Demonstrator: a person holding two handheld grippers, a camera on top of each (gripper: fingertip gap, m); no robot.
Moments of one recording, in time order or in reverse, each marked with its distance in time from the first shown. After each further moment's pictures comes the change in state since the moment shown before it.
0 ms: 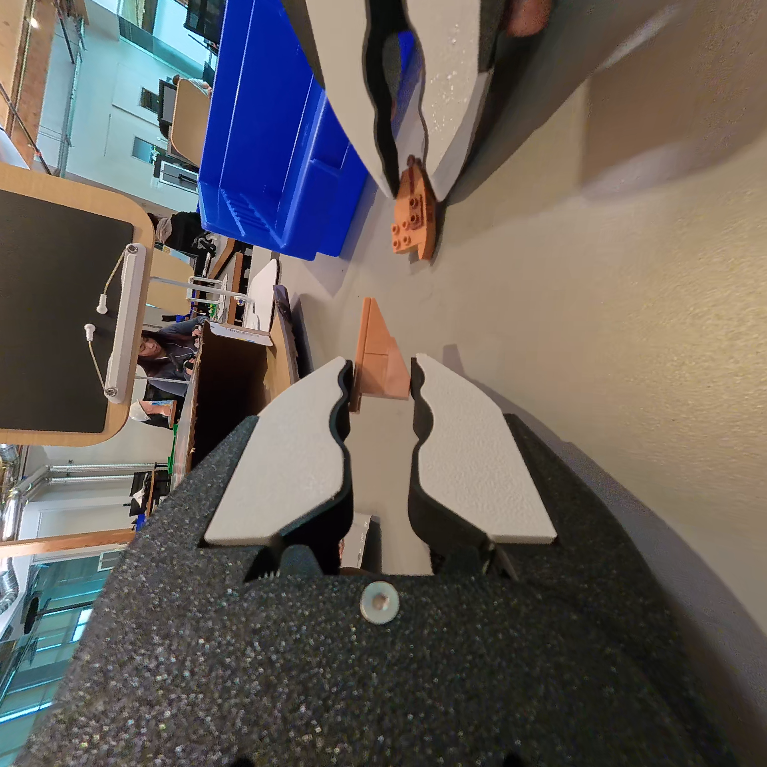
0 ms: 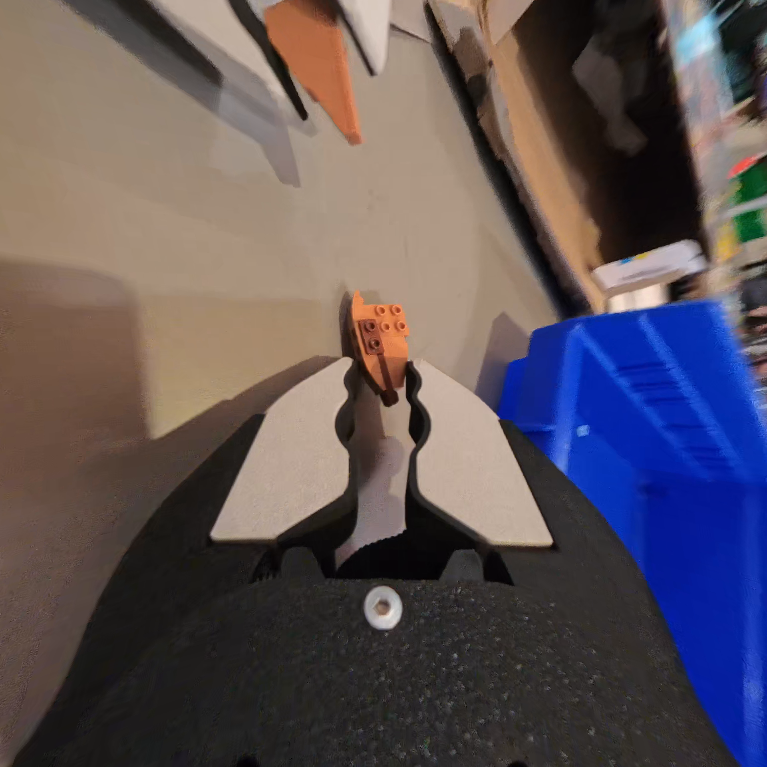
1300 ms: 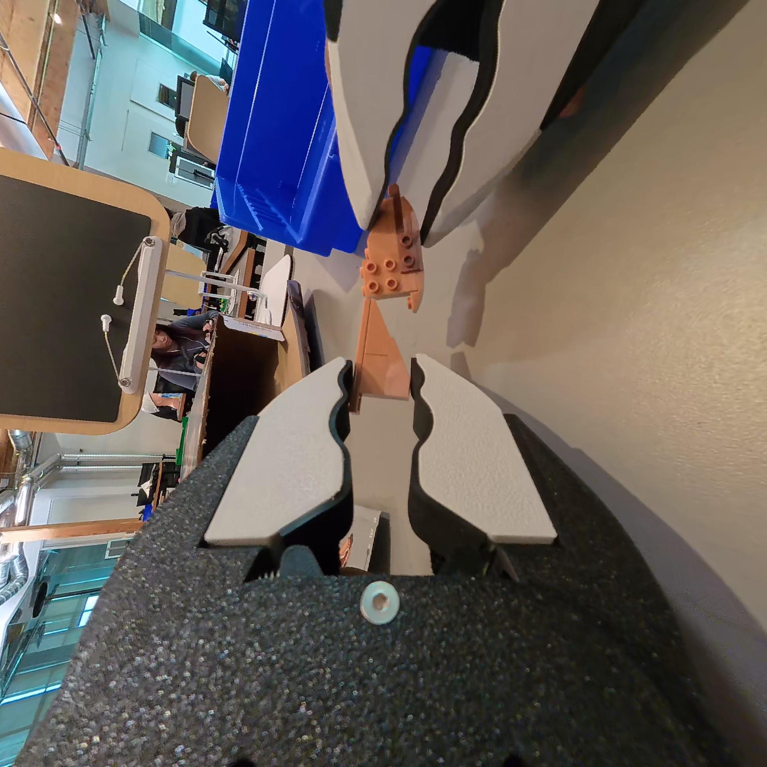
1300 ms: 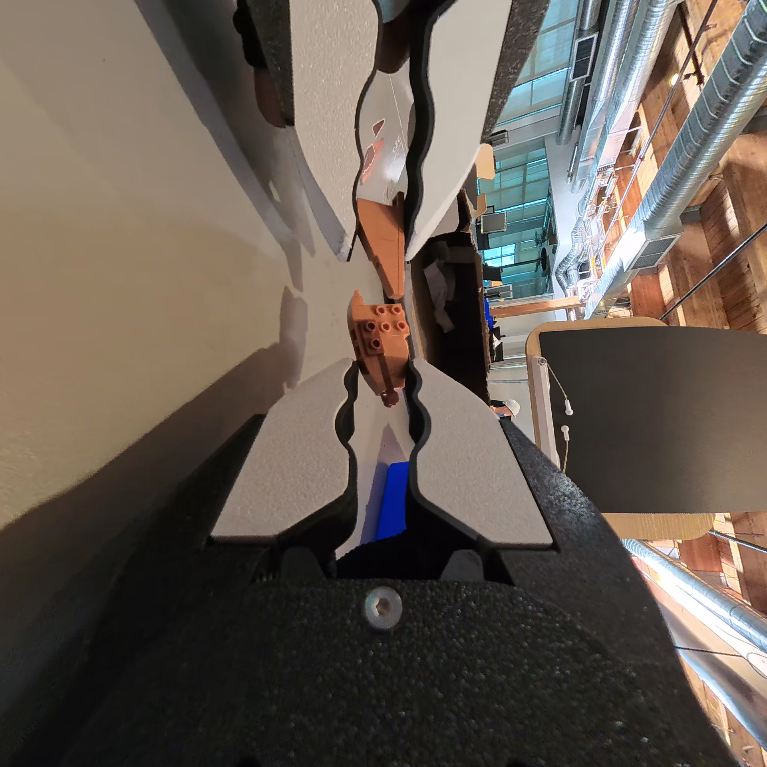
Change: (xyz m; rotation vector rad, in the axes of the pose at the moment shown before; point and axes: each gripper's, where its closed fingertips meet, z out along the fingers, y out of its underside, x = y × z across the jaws) left arm -0.007 0.002 -0.001 -0.002 -0.032 -0.012; right arm -0.002 -0.057 -0.007 0.251 0.382 -0.459
